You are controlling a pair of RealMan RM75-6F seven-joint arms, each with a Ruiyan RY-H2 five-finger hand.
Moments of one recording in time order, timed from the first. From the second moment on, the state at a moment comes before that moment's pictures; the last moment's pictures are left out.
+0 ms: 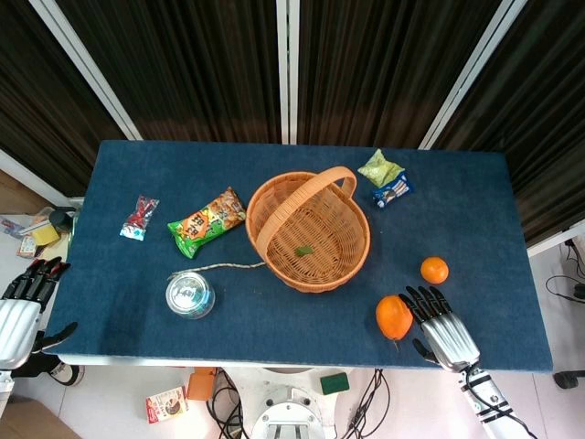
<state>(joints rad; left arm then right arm) -0.04 -1.05 0.04 -1.59 1.63 1.57 -0.04 0.16 -1.34 -0.09 -1.59 -1.66 1.27 -0.27</state>
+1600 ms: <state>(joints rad) -0.04 -1.06 0.02 -1.58 1.63 1.57 -0.07 0.29 -1.33 -0.05 -1.67 -1.47 1.06 -0.34</state>
